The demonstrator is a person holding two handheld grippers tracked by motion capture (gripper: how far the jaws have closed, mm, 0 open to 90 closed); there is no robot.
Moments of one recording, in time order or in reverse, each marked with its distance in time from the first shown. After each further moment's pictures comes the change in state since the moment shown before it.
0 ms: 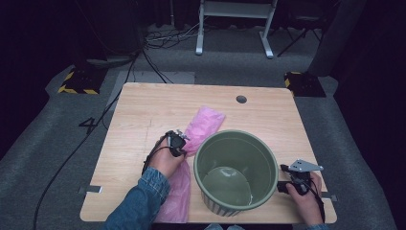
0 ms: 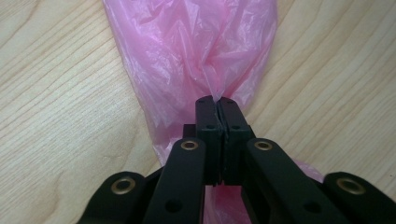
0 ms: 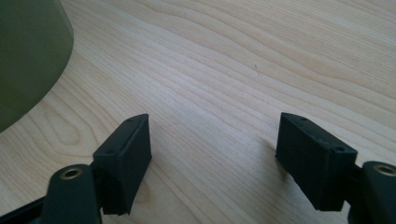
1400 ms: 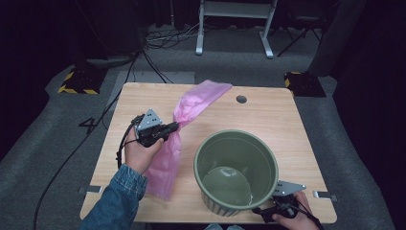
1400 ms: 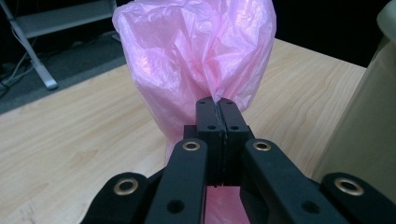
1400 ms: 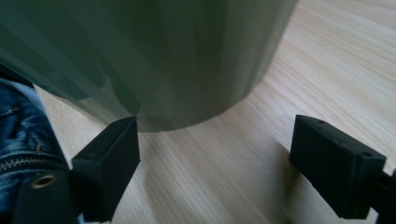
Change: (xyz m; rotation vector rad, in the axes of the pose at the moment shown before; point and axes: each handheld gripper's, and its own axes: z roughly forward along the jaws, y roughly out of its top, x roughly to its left) left arm 0.023 0.003 -0.115 -0.595 -0.027 0.070; right arm 0.088 -0.004 -0.010 0.044 0.267 -0.118
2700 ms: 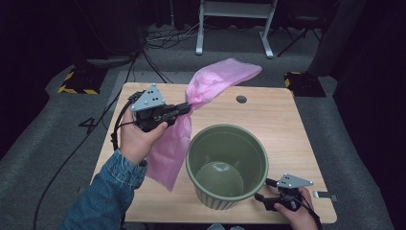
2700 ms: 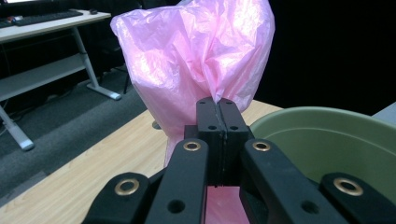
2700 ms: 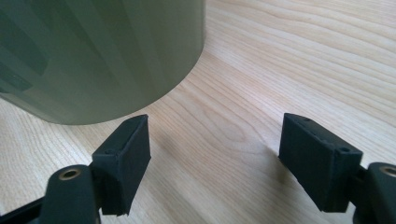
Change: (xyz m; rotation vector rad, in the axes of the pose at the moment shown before) left arm -0.037 0.102 -0.042 -0.112 -0.119 0.101; right arm -0.021 -0.004 -0.005 -0.095 -0.115 0.120
